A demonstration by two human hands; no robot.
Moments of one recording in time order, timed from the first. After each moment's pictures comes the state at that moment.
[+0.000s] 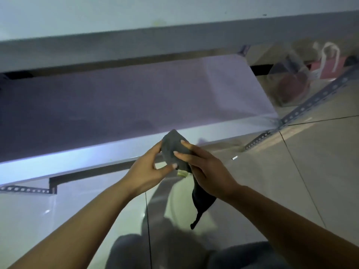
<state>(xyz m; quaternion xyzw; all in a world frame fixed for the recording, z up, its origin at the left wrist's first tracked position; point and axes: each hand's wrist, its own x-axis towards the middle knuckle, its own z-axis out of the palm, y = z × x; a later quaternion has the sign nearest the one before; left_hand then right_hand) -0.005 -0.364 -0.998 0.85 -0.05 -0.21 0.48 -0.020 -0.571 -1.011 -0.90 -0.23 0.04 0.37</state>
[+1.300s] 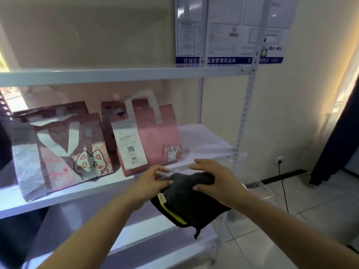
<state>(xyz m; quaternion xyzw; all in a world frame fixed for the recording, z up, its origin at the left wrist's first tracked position) -0.086 -0.425 -0.275 0.82 -0.10 -0.11 0.55 -0.156 -0.645 -0.251 -0.93 -0.15 -0.13 0.30</state>
